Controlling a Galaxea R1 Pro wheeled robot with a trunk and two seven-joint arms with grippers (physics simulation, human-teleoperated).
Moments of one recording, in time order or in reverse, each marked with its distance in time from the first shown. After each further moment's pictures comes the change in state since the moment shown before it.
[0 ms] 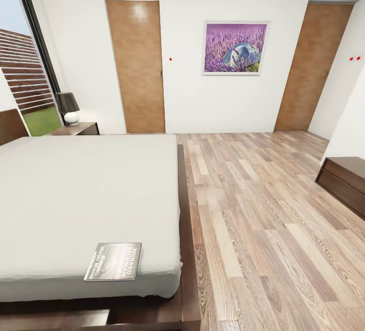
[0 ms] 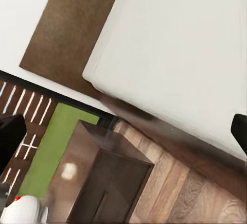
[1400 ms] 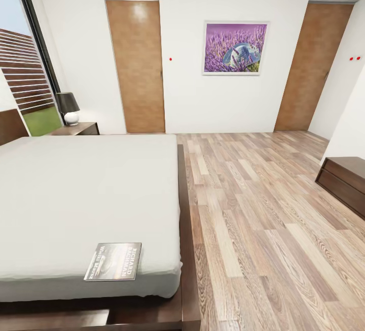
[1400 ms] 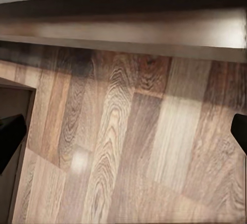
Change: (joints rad) left arm 0.345 0.009 0.000 0.284 0.267 -0.340 -0.439; right arm 0.000 -0.007 -0.001 0.002 -0.002 0.000 0.001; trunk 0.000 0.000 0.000
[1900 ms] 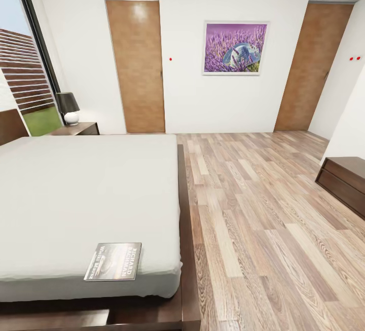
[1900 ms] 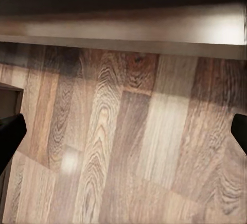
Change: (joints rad) left arm 0.002 -0.001 -0.001 0.003 0.001 0.000 -0.048; right arm 0.000 0.001 0.000 0.000 0.001 0.000 0.003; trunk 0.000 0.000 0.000
